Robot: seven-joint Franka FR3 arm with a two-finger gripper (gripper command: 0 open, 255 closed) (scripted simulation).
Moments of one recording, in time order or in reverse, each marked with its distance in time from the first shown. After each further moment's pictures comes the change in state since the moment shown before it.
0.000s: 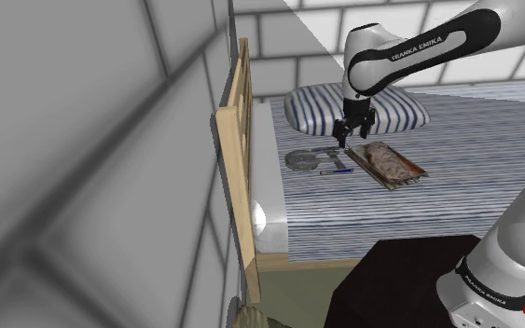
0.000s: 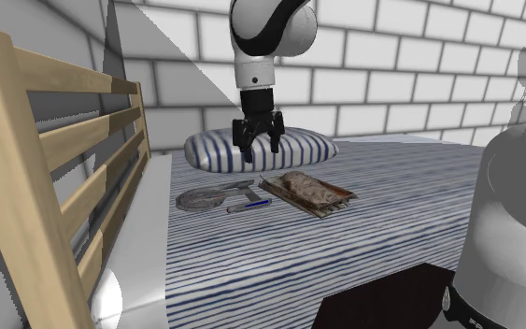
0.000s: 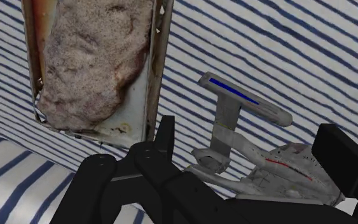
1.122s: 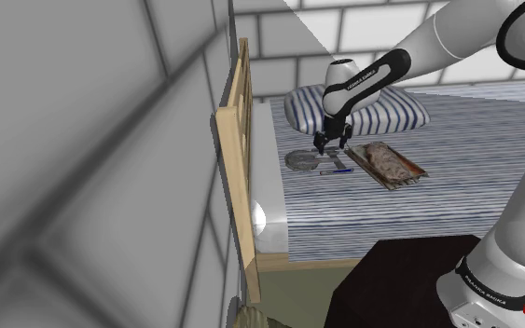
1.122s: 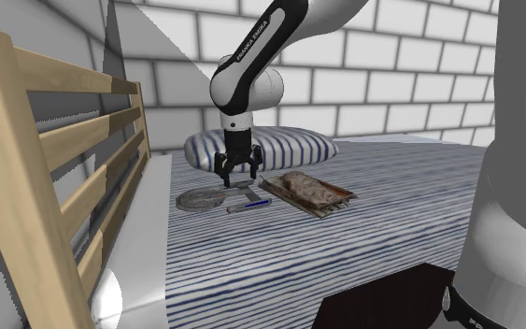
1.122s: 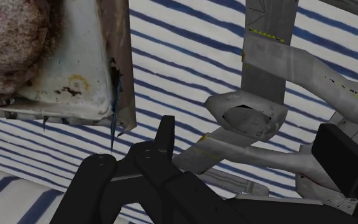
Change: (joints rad) arm -0.035 0.402 -0.035 0.181 0.041 0.279 0.048
